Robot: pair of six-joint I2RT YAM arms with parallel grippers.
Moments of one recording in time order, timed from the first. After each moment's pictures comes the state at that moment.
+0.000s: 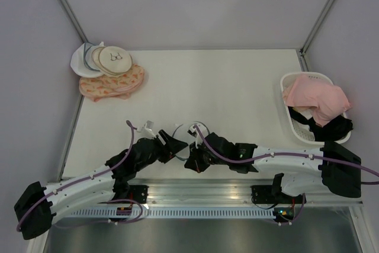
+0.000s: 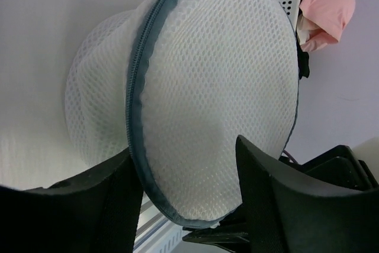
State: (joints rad) left arm -0.93 0.69 0.21 0.05 -0.13 -1.35; right arm 1.22 1.28 0.66 0.03 -0.06 0.66
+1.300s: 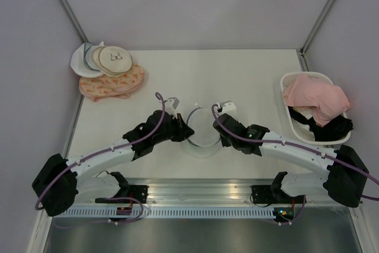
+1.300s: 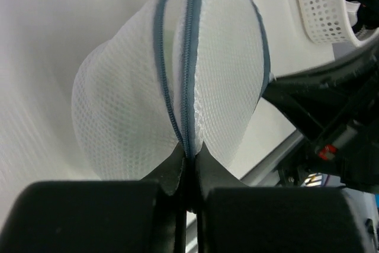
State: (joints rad) left arm -0.84 1.08 0.55 0.05 0.03 -0.77; right arm 0.95 1.23 0.79 -0.52 0.45 0.54
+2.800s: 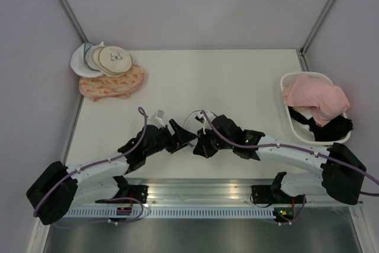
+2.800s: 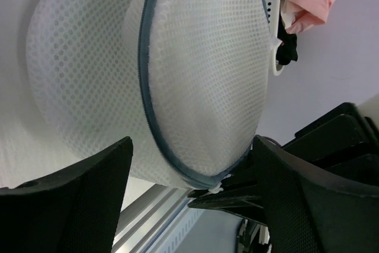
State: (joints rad) left arm -0.79 1.03 0.29 0.37 0.12 -1.22; right arm 0.99 1.25 0.71 -0.10 -0.22 0.48
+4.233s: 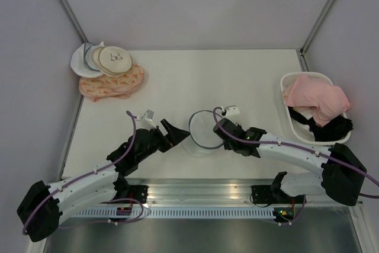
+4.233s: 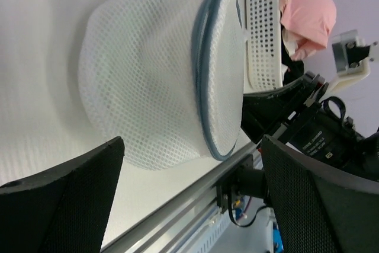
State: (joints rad) left arm -0.80 0.82 0.28 0.21 -0.03 -1.14; right arm 0.95 1.25 0.73 -0.53 0.49 0.64
